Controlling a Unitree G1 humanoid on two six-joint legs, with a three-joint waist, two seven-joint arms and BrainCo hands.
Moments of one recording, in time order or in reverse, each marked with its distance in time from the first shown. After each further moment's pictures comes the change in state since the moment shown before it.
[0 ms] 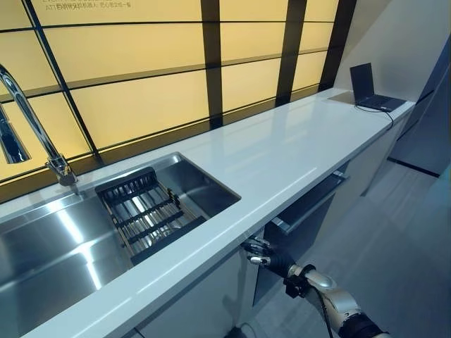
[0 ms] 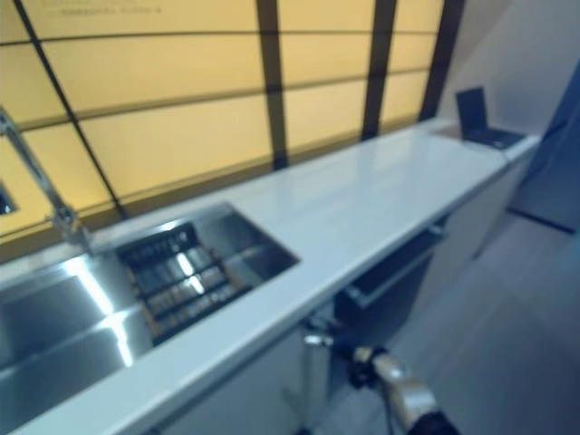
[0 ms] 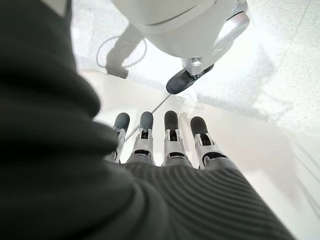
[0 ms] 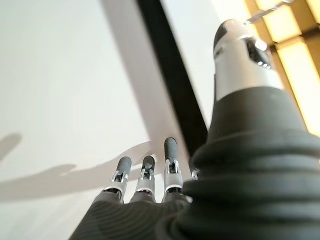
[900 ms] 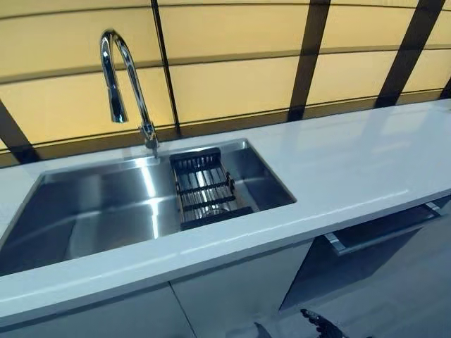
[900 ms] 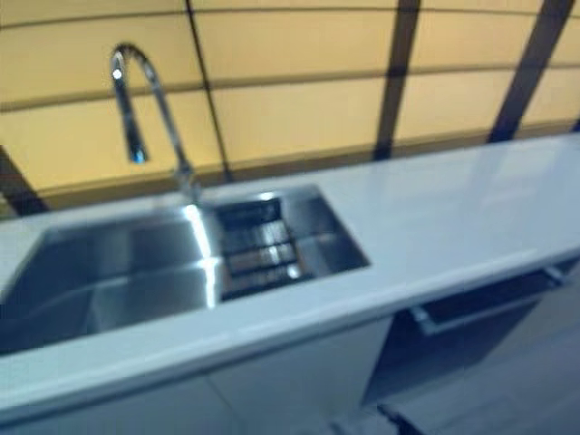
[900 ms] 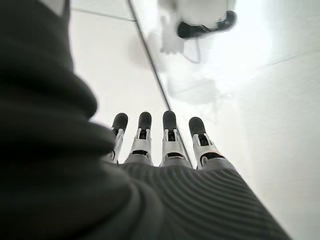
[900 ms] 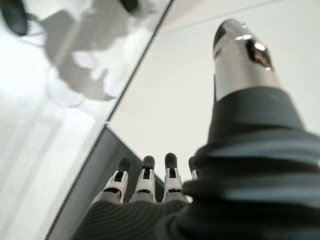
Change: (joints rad) left arm 0.274 0.006 0.396 0.026 -0.140 -0.180 0.135; right arm 0.429 -0.053 -0.124 0.205 -0.617 -0.250 -0.237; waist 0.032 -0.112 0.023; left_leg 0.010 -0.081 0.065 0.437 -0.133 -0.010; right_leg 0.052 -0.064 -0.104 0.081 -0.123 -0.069
